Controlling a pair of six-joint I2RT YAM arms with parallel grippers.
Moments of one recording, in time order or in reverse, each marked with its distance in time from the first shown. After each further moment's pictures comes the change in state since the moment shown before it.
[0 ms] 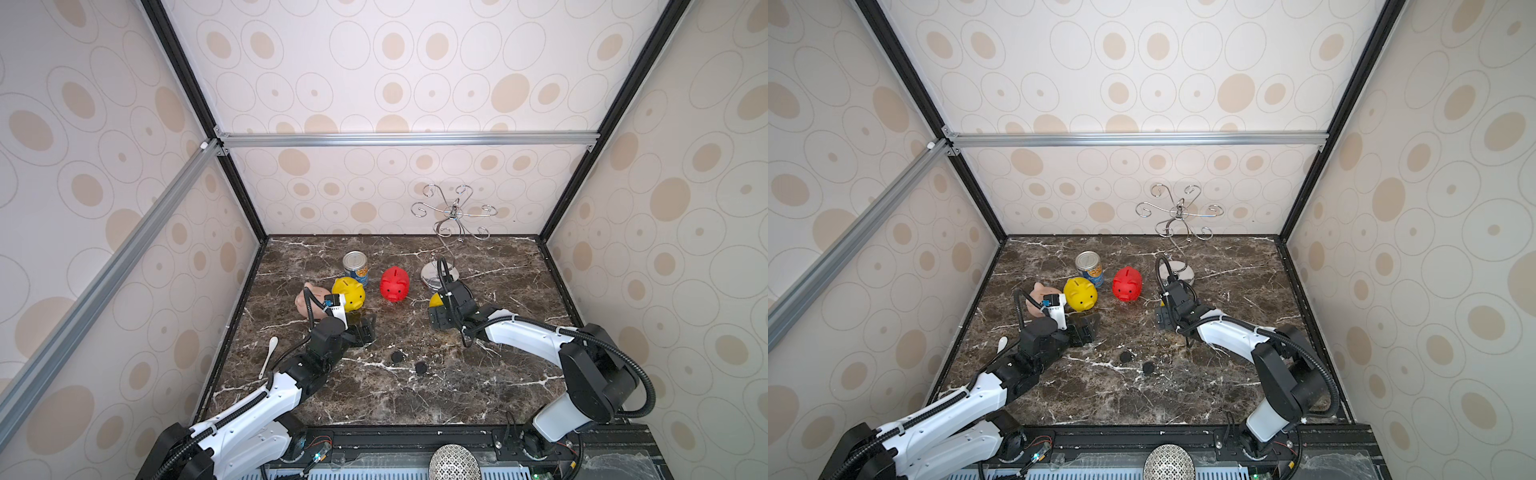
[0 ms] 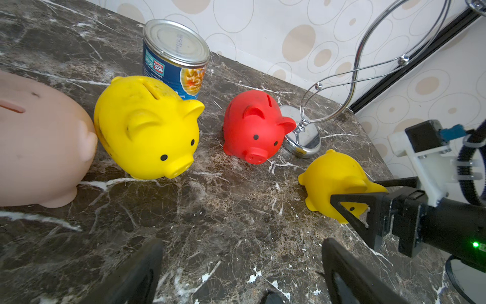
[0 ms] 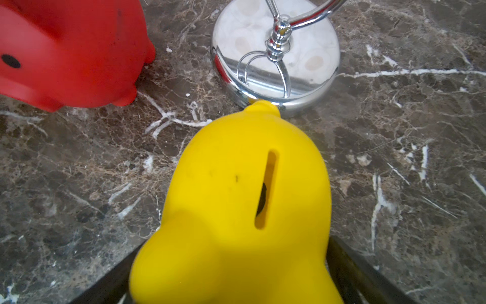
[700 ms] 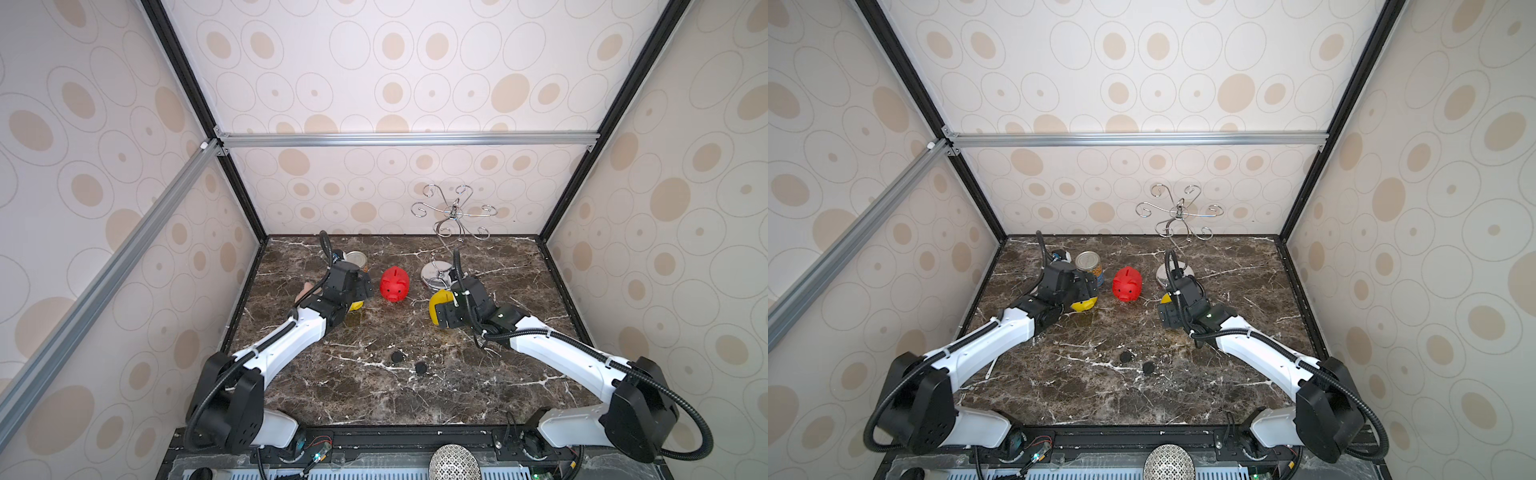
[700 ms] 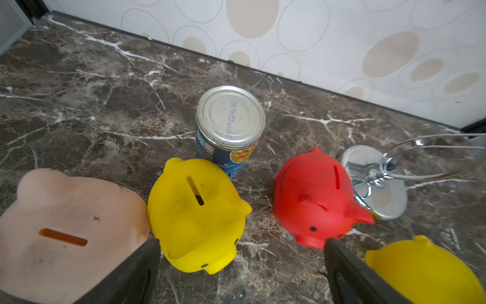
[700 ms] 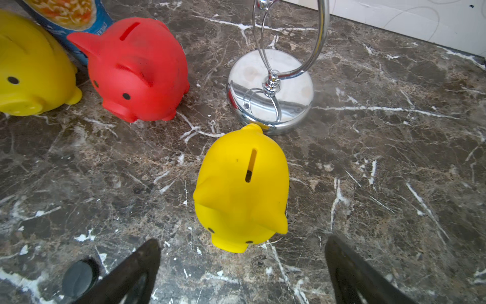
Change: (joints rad) left arm 0.158 0.523 0.576 -0.306 -0.109 0.070; right arm 0.033 -0.251 0.014 -0.148 -0.004 -0.039
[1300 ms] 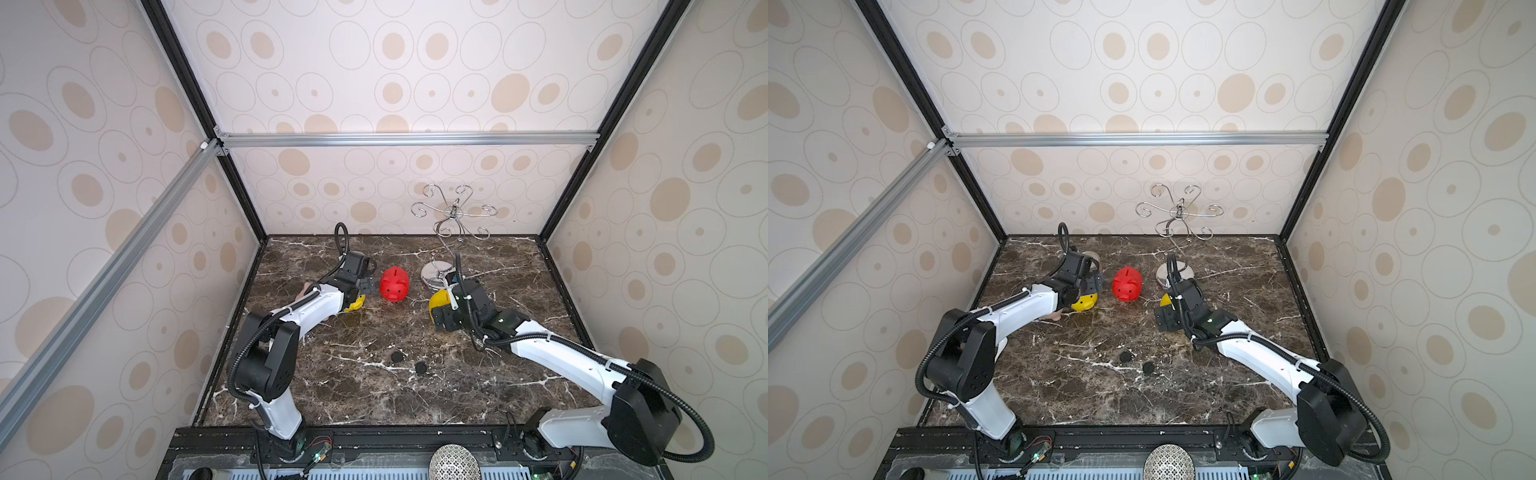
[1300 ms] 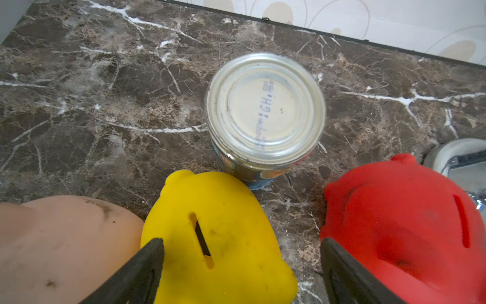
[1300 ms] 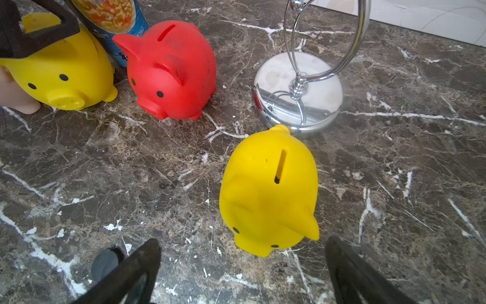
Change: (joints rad) left arm 0.031 0.257 0.180 -0.092 -0.064 0.035; right arm 0.001 -0.007 -0.048 0.084 -0.086 -0.019
